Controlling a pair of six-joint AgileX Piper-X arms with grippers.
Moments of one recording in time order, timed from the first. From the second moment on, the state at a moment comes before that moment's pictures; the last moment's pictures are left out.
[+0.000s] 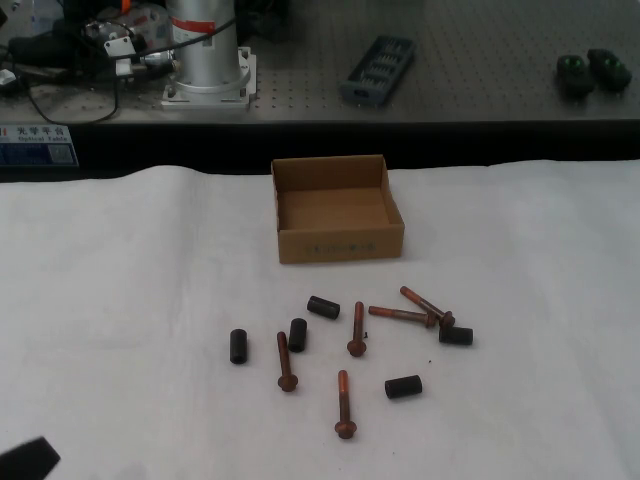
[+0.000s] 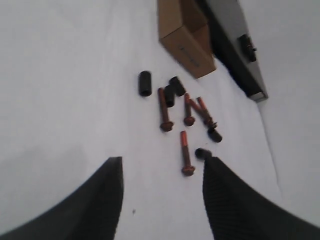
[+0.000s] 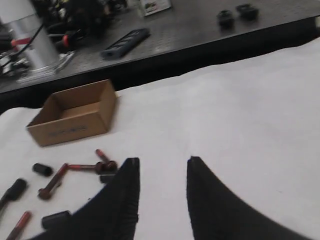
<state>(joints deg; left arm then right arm) 6.3 0.1 0.7 19.1 34.6 -43.5 12.5 1.6 -0.6 15.9 -1.9 15.9</state>
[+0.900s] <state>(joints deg) 6.3 0.0 0.7 7.5 35.8 -40.1 12.5 76.9 -45.9 29.8 -29.4 1.3</state>
